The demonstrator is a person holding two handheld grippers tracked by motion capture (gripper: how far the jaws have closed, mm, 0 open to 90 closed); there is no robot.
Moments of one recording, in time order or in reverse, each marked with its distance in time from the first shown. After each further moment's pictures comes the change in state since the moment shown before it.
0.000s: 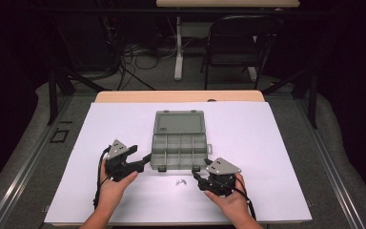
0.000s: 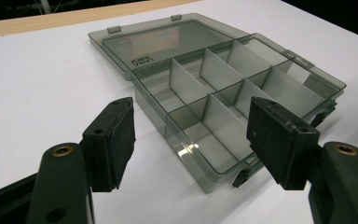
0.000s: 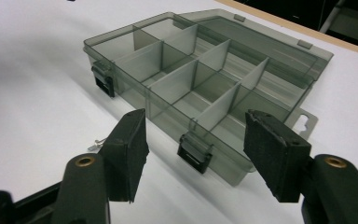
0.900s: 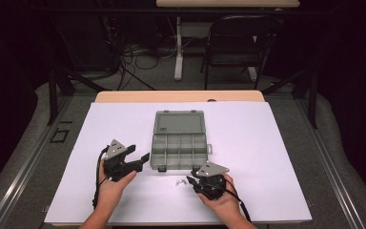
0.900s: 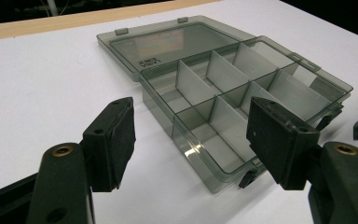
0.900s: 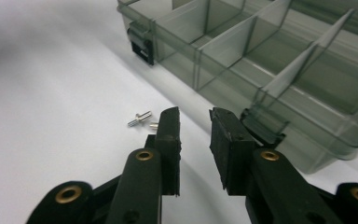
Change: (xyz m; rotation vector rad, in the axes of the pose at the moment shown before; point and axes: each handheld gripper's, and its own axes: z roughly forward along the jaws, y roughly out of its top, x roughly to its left) left arm 0.002 0.000 -0.002 -0.003 0.017 -0.002; right arm 0.018 -0.010 0.023 0.114 0.122 0.033
